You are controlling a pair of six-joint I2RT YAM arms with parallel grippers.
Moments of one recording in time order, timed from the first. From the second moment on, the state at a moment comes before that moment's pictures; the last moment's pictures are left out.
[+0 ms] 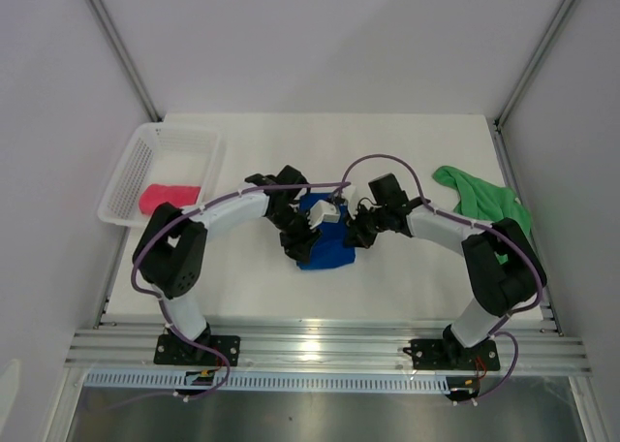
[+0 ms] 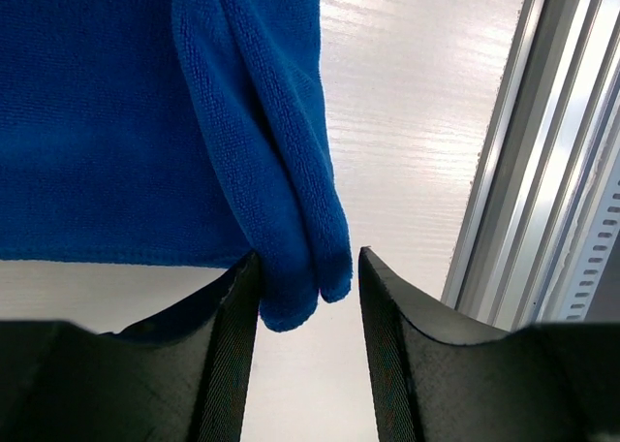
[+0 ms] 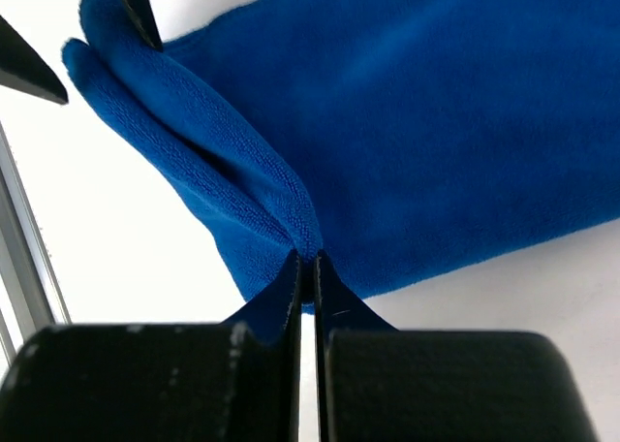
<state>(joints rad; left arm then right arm) -0.61 1.77 1.24 -0.83 0.63 0.60 0.52 1.64 0.95 -0.25 -0.63 -0.39</state>
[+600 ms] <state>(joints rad) -0.61 1.81 1.24 -0.83 0.63 0.60 0.49 1.68 0.97 -0.29 -0.62 -0.29</state>
